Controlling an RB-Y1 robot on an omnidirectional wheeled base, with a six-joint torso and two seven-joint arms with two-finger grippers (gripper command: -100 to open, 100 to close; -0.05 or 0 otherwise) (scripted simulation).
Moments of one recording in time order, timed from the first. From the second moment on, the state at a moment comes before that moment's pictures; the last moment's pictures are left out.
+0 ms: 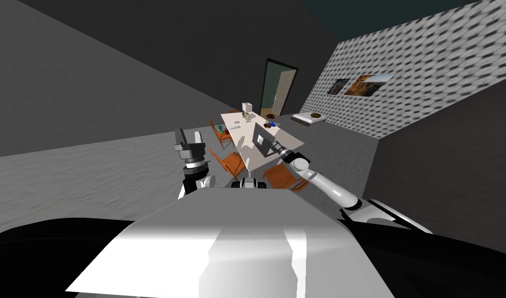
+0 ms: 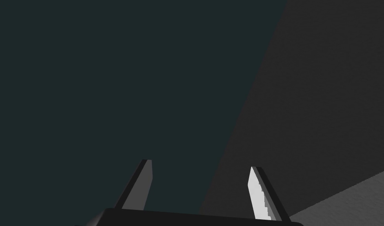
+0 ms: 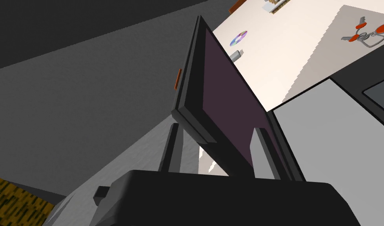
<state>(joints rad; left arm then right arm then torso) 0.49 -0.01 0.01 -2.27 0.00 -0.65 0.06 -0.07 -0.99 0.47 -2.00 -1.94 -0.15 -1.31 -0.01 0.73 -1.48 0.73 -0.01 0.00</state>
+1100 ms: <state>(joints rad) 0.49 -0.01 0.01 -2.27 0.00 -0.65 0.06 -0.04 -0.96 0.52 -2.06 -2.06 -0.20 -1.40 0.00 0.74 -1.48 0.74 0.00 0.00</state>
